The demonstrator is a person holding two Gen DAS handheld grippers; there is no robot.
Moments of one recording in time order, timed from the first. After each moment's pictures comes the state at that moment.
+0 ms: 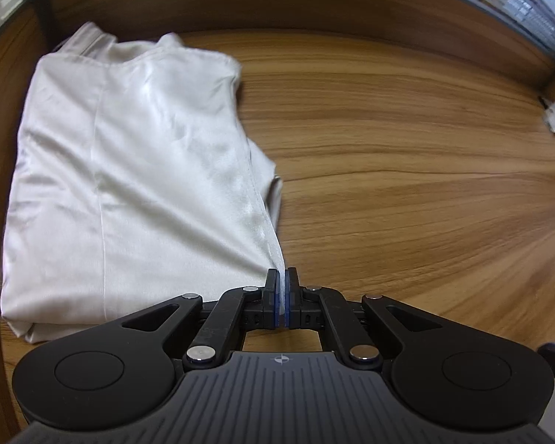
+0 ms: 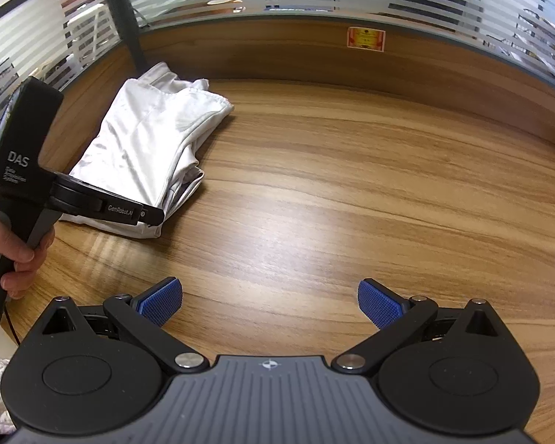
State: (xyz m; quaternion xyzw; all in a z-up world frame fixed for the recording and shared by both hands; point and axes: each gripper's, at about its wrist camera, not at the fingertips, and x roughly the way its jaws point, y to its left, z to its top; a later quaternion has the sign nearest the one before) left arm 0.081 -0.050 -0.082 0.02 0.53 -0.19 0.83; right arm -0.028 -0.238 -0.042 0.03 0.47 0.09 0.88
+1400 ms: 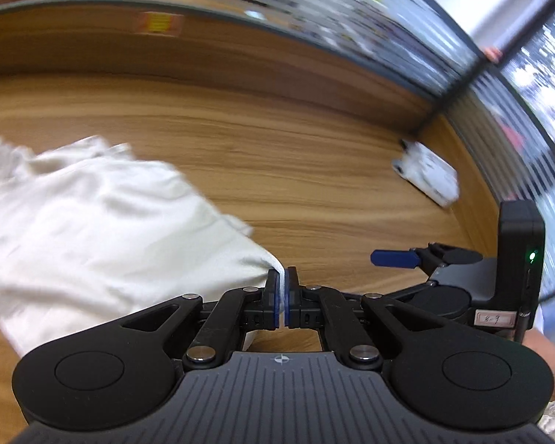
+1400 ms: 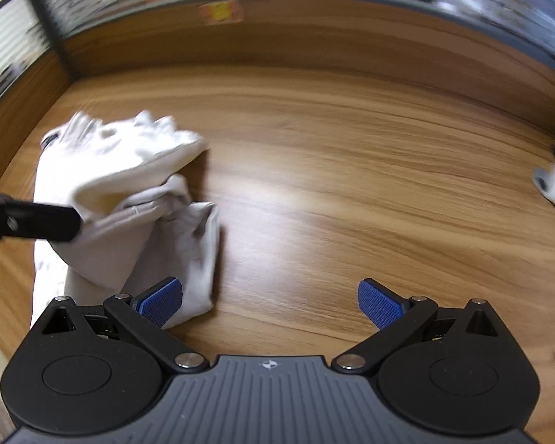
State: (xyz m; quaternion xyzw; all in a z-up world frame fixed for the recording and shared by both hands) left arm -0.002 -0.210 -0.002 -0.12 0.49 -0.23 0.83; right arm -0.003 -0.479 -0.092 0.00 0.50 0.13 0.85
